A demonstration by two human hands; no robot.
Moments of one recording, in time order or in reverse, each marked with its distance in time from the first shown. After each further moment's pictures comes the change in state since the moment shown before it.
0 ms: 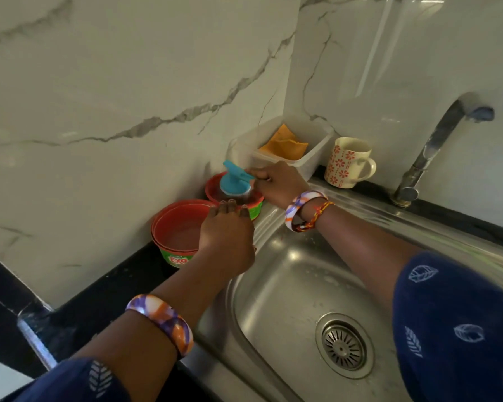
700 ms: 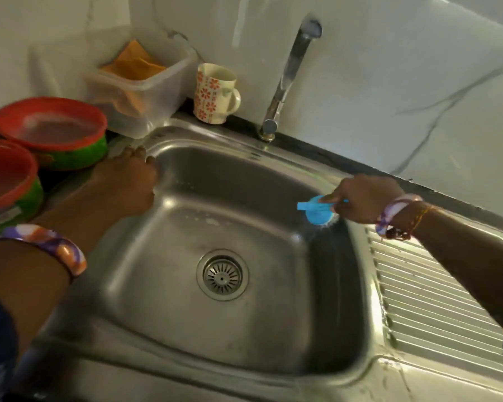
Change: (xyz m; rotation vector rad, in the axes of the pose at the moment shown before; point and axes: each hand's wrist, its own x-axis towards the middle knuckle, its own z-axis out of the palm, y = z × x) left_hand 0.065 0.067 0.041 0.118 -0.012 0.240; right_hand -0.225 0.159 -0.154 -0.921 -0.310 0.502
